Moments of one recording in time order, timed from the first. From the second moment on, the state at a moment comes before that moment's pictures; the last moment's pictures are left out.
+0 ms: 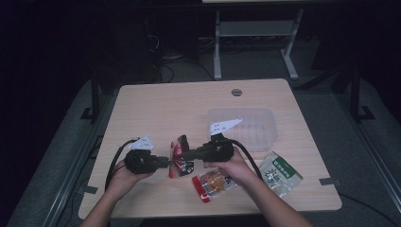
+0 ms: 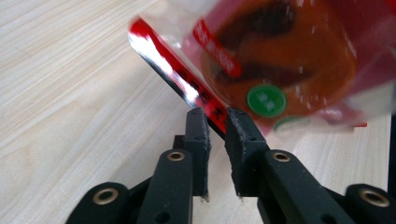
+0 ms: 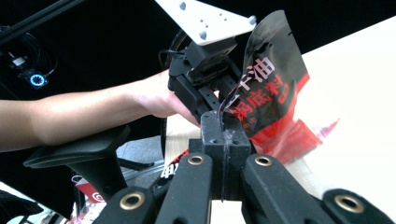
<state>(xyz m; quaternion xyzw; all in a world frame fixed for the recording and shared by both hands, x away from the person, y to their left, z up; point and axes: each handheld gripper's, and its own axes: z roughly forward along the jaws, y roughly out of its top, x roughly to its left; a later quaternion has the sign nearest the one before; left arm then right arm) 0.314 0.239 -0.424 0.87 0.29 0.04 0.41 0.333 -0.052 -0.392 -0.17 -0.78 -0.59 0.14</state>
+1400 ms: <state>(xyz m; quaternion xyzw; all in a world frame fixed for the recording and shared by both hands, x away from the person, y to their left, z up) 0.322 0.251 -0.436 0.88 0.30 0.02 0.38 0.350 -0.160 -0.327 -0.23 -0.74 -0.63 0.04</state>
